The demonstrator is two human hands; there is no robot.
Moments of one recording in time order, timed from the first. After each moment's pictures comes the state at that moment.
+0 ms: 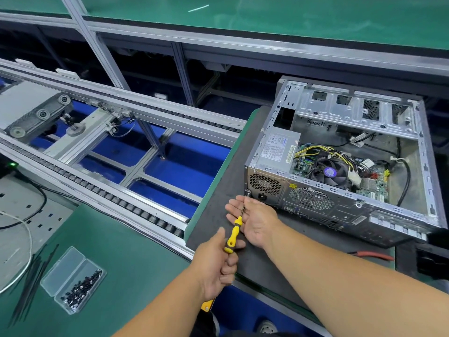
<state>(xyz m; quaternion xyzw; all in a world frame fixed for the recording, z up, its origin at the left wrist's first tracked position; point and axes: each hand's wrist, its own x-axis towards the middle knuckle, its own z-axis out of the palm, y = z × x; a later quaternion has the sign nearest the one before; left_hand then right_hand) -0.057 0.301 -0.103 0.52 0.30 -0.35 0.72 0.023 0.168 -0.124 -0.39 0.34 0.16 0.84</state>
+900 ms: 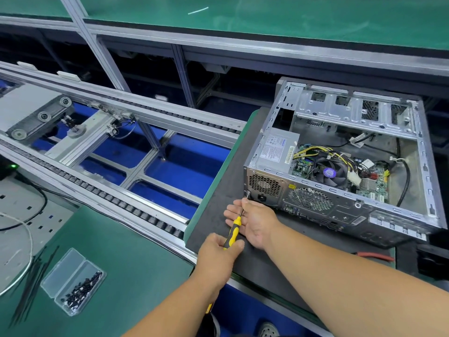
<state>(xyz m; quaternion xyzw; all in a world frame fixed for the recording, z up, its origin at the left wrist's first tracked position) -0.061 0.291 -0.106 0.77 0.24 -0.23 0.54 0.020 0.168 -0.120 -0.44 0.33 0.19 0.82</state>
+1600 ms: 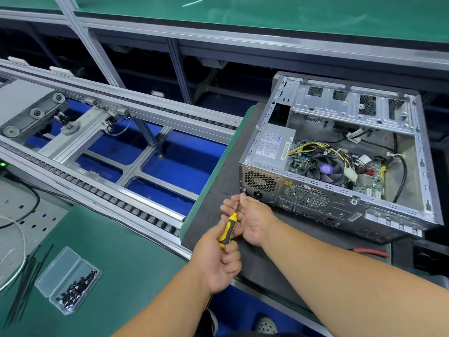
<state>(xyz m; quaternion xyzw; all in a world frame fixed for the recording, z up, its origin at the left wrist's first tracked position) -0.050 0.282 -0.095 0.45 0.33 -0.32 0.77 0.020 0.167 -0.114 -0.40 0.33 0.19 0.84</state>
